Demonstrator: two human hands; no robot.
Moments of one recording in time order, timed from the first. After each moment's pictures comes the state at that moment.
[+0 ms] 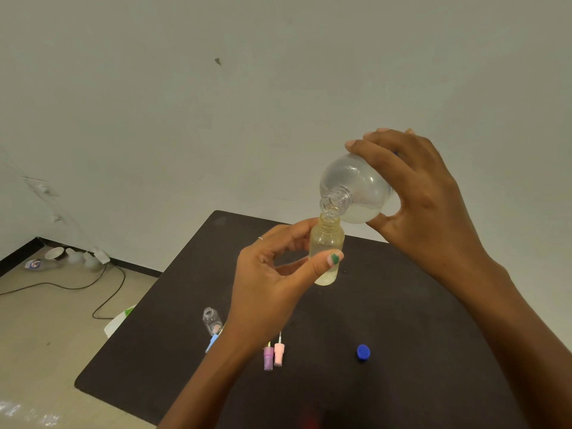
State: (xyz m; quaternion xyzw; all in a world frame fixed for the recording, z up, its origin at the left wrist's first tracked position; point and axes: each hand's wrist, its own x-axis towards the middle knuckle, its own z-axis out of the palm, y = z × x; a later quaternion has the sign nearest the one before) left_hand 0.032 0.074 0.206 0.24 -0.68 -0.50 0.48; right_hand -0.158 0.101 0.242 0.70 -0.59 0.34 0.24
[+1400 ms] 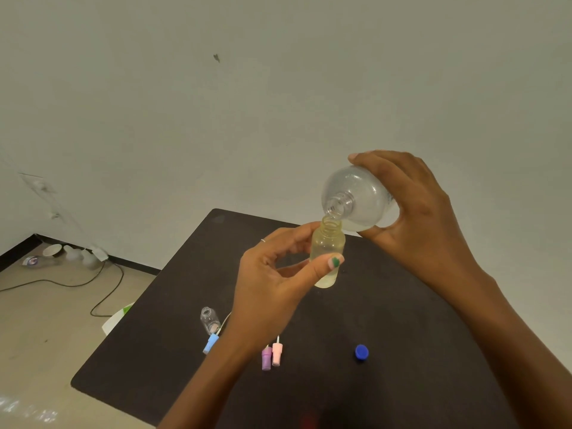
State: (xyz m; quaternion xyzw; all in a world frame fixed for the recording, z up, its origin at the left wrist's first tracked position) left_hand 0.027 0.070 0.199 0.25 -0.69 -0.50 0.47; right_hand -0.159 0.100 0.226 0.69 -0.60 0.38 0.16
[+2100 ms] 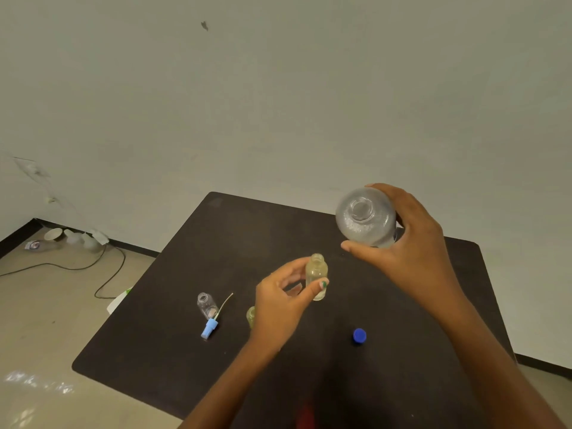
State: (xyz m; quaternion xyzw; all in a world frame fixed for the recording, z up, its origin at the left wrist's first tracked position) left_hand 0.002 0.054 0.086 0.37 -0.63 -0.55 0.41; right_hand -0.171 0.105 0.165 0.57 -0.67 0.47 -0.03
